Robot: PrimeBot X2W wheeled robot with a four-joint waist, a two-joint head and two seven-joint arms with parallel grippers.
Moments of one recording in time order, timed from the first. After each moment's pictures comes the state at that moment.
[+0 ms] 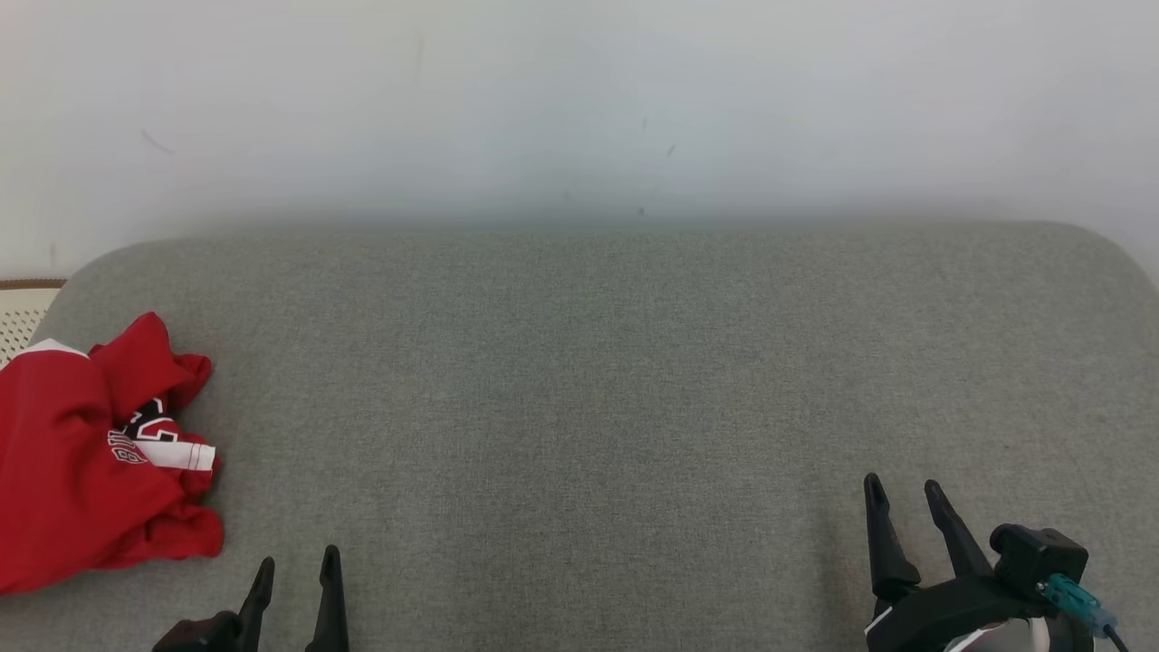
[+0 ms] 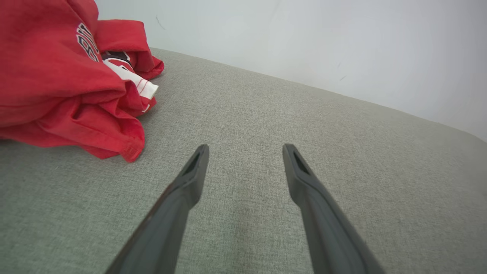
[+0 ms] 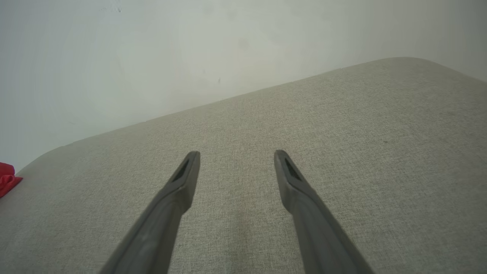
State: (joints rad) left arm -0.14 0.05 -0.01 0.31 -0.27 0.02 -0.20; right arm -0.15 -0.13 0.15 0.35 0.35 0.13 -0.19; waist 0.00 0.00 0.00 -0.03
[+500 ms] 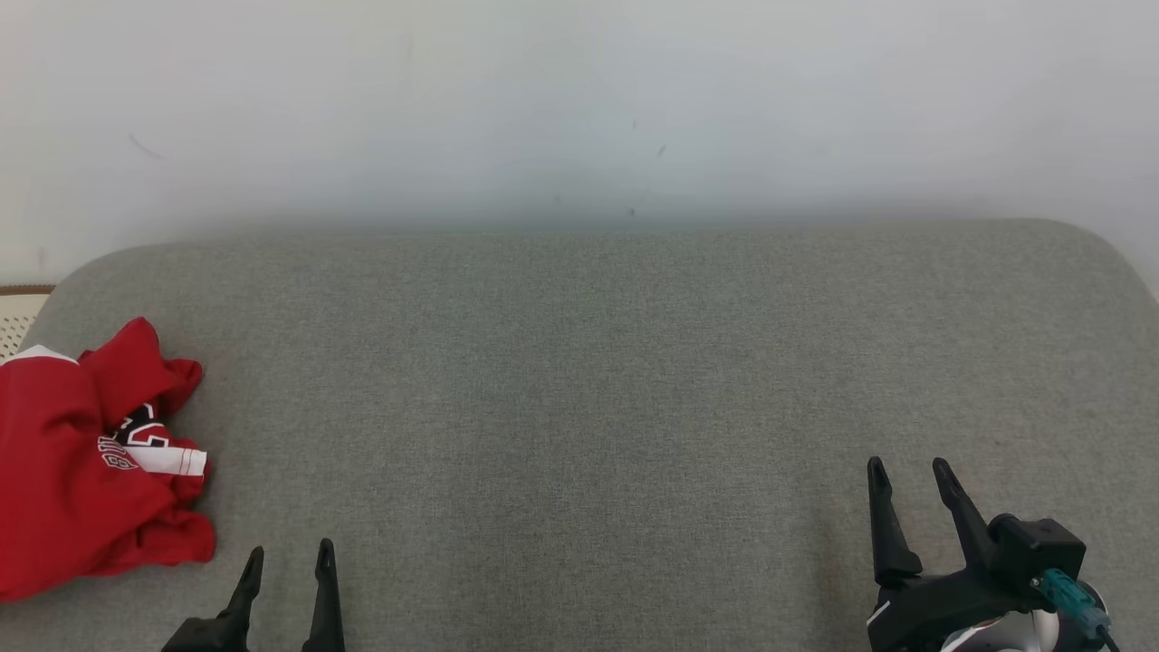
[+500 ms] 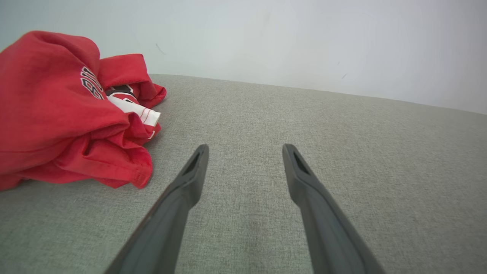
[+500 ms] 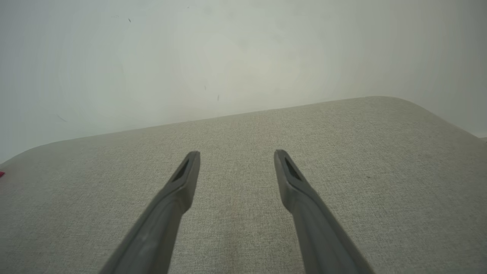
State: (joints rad) left arm -0.13 0.05 -0.01 0.27 -0.14 0.06 -0.23; right arm -0.15 -0.12 0.13 0.31 0.20 0.13 -0.23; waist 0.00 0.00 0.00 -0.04
